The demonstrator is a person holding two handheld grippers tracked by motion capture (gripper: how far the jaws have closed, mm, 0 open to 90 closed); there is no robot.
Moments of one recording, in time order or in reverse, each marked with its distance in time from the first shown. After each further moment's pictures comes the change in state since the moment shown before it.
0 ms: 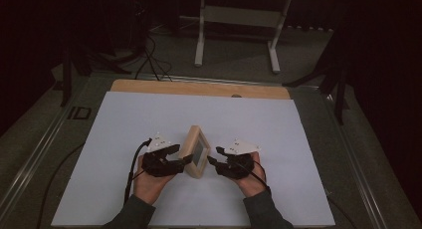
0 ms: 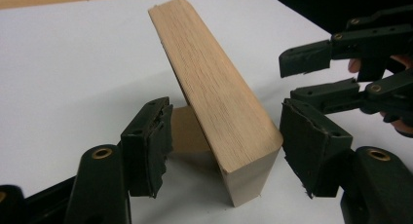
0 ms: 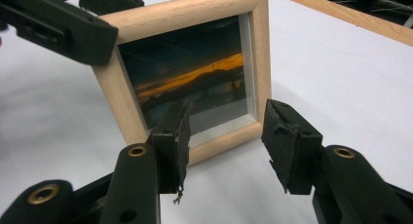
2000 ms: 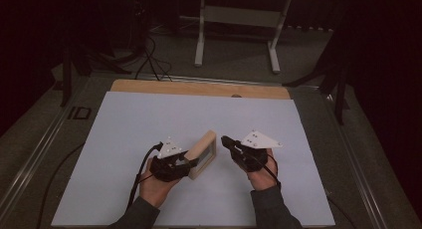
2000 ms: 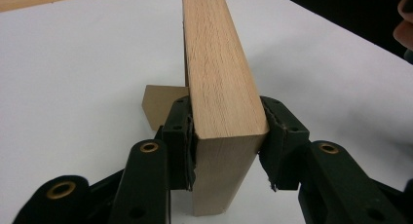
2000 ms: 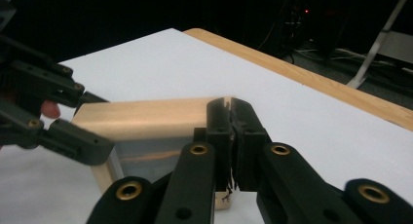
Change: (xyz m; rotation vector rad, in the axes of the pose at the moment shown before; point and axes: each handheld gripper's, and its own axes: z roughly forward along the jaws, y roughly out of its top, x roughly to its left) left arm -0.021 -0.002 0.009 0.023 -0.032 0.102; right arm -0.015 0.025 -0.038 -0.184 -0.075 0.003
